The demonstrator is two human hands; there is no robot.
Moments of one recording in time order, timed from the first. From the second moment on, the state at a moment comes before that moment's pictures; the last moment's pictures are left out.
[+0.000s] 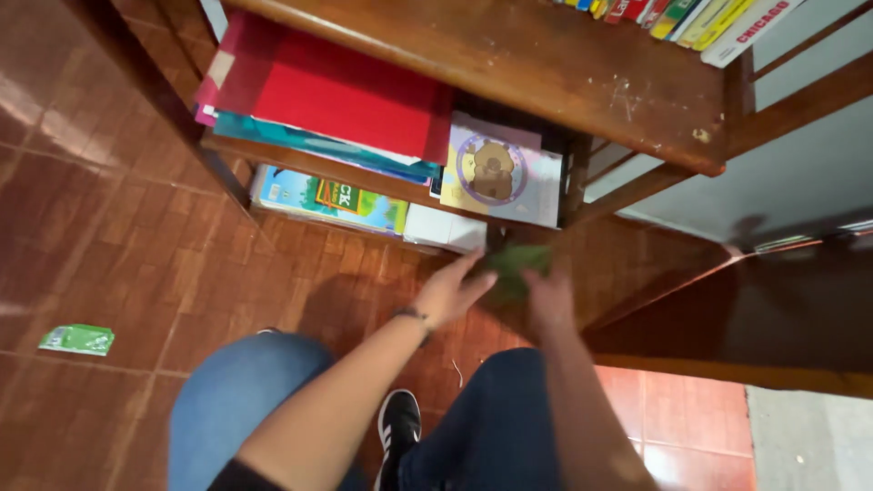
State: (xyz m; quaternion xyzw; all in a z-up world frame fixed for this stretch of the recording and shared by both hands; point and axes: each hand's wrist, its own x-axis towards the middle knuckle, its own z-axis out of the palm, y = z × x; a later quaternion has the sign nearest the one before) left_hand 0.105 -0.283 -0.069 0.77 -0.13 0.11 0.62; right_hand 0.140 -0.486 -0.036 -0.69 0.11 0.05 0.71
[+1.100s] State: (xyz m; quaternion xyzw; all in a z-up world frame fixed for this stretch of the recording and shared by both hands) left_hand 0.257 -0.507 0.045 0.69 0.01 0.13 0.71; right_hand 0.279 -0.671 -0.036 -0.86 0.01 -0.16 0.49
